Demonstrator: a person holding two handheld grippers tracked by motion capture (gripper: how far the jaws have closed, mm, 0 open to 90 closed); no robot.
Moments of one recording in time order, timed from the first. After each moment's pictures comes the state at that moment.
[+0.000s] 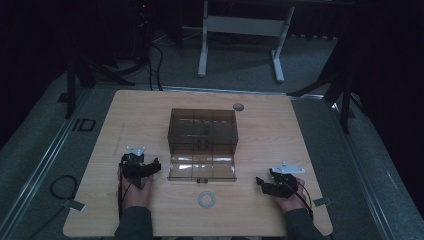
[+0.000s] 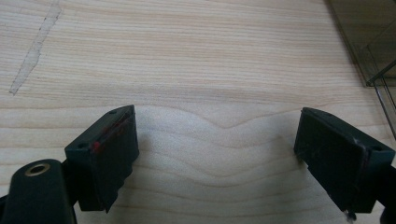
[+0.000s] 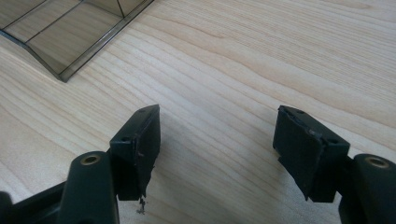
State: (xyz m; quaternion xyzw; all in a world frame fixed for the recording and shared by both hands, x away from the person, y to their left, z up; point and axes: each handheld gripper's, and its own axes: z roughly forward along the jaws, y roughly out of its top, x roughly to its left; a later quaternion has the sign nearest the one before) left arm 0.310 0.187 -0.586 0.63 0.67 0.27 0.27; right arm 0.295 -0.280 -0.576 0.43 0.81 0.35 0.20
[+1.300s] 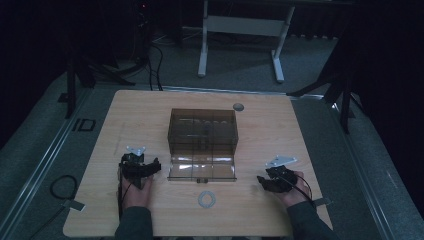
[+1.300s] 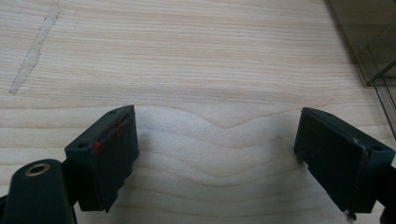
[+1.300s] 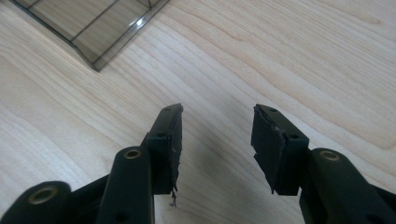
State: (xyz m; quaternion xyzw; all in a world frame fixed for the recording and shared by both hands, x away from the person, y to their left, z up) left arm 0.310 0.187 -0.586 0.63 0.67 0.27 0.27; right arm 0.297 -0.258 -0.534 0.40 0.86 0.26 0.18
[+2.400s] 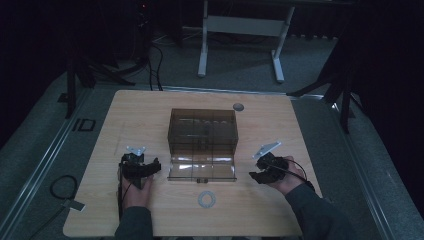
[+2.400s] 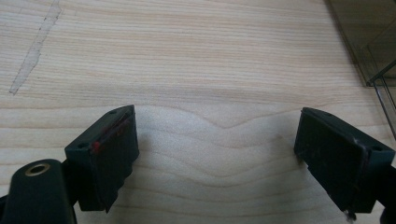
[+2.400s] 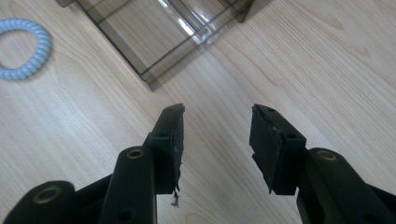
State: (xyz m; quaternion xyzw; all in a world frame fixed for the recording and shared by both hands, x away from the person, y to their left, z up) left arm 0.311 0.187 -0.586 0.63 0.67 0.27 0.27; right arm 0.315 -0.220 -0.489 0.31 0.92 0.20 0.13
